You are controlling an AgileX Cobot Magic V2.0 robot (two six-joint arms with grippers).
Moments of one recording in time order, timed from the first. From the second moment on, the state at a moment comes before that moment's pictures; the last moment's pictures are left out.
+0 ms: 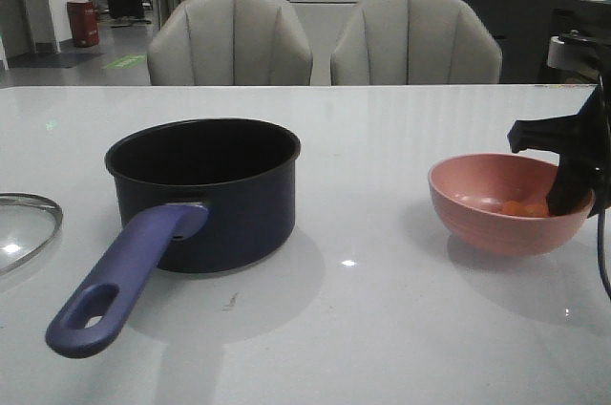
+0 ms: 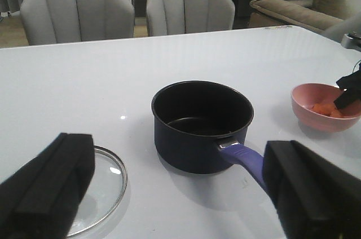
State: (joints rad) left arm -0.38 -0.01 -0.40 -0.05 0.64 -0.03; right arm 0.09 1.74 -0.93 0.17 0.28 0.08
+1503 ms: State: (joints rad) left arm -0.38 -0.01 -0.40 -0.05 0.64 -0.03; right arm 0.60 1.78 -1.16 -0.08 -0.40 -0.10
